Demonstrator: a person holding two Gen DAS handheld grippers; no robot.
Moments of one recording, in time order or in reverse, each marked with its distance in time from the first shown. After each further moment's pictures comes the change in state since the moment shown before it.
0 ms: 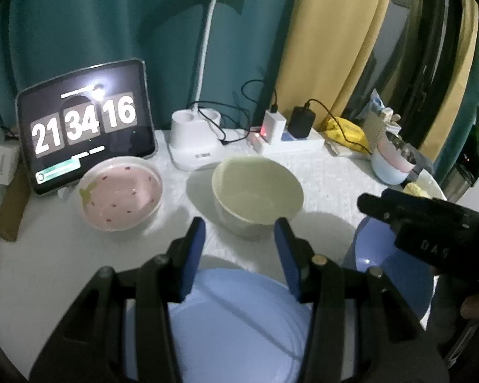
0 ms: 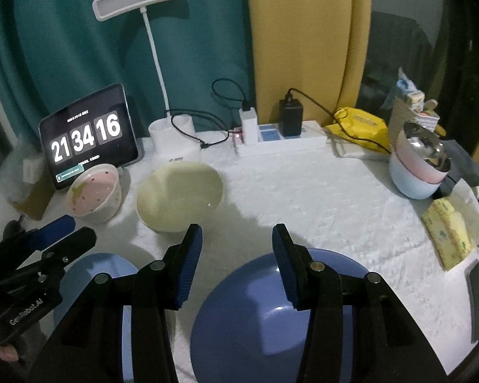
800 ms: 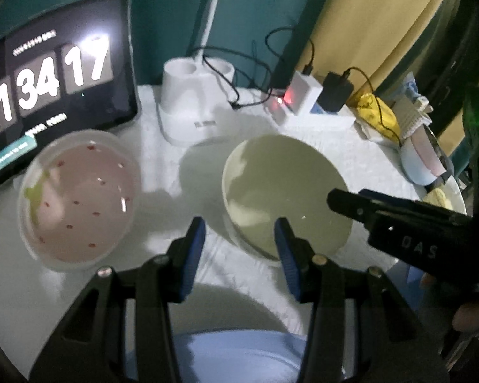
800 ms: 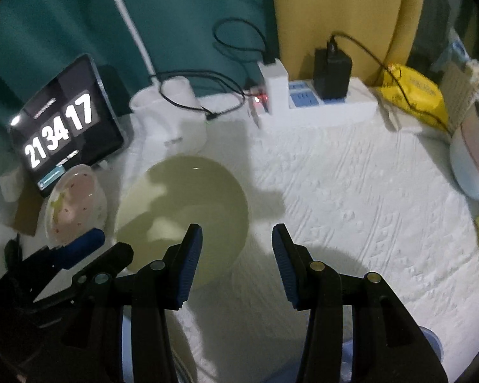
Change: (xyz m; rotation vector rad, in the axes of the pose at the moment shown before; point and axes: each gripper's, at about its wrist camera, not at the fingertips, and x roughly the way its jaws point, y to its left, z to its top) left arm 0.104 0.024 0.028 -0.093 0.227 -0.018; right arm 0.117 0.006 0.041 0.087 0.249 0.066
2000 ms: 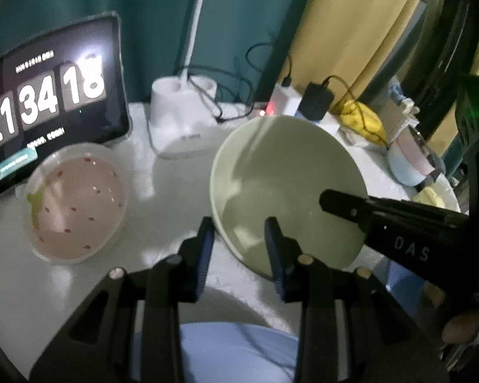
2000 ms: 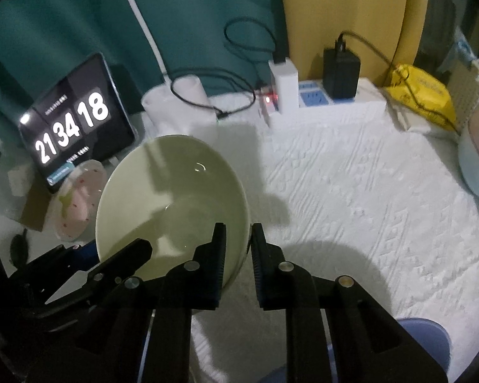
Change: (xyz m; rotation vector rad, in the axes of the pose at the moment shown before) left arm -0.026 -0.021 -0.010 0.046 -0.102 -0.012; right arm -0.021 0.005 -0.008 -0.036 -0.074 0.063
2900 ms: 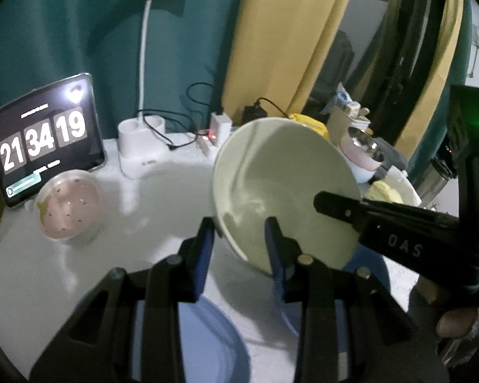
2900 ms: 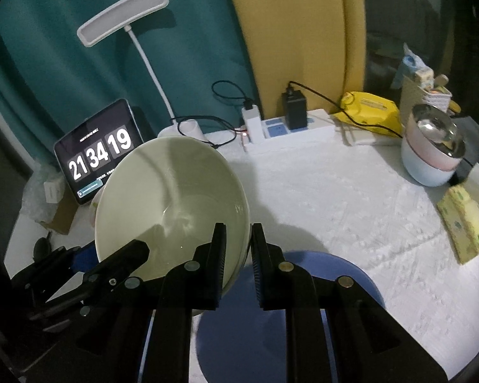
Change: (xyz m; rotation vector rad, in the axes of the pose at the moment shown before) left arm -0.073 -0.085 -0.026 0.091 -0.100 -0.053; right arm -0.106 -0.031 -0.041 0.040 -0.144 0.014
